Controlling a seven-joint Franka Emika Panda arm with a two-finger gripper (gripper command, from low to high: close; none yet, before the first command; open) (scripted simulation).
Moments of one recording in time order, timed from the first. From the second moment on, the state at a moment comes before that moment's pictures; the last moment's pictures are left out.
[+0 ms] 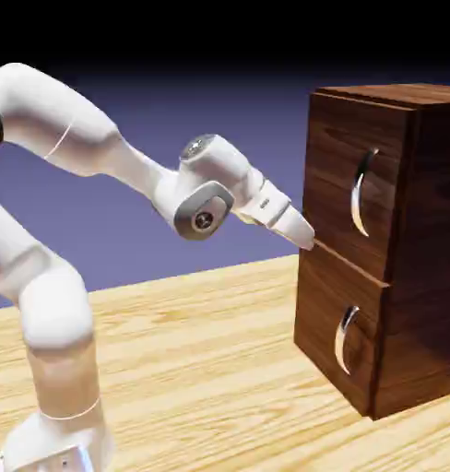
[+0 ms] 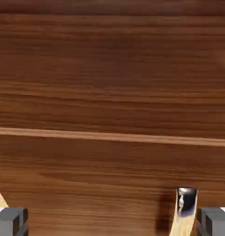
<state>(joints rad) 0.03 -0.58 -0.02 -2.80 -0.05 3.03 0.72</state>
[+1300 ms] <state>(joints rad) 0.62 -0.94 -0.71 -2.61 -1.75 2.89 -0.07</state>
